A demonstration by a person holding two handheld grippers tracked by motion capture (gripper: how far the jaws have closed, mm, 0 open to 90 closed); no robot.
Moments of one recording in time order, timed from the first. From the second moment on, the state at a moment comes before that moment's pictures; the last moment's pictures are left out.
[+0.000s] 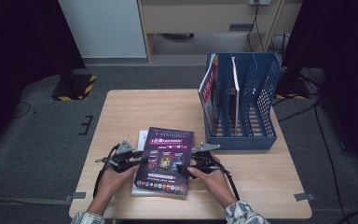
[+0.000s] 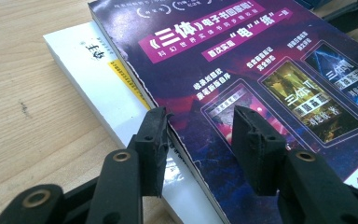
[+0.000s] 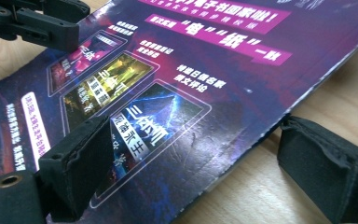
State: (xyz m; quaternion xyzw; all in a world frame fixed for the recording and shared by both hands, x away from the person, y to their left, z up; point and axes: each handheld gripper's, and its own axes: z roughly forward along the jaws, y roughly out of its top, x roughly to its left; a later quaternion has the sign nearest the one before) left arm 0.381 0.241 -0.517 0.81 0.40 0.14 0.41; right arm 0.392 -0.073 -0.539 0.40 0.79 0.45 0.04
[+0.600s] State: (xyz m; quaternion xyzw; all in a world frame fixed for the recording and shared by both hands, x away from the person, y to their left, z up) left arm 0.381 0.242 -0.518 0.80 0.41 0.13 0.41; right arm 0.387 -0.071 -0.516 0.39 0.78 0.48 0.05
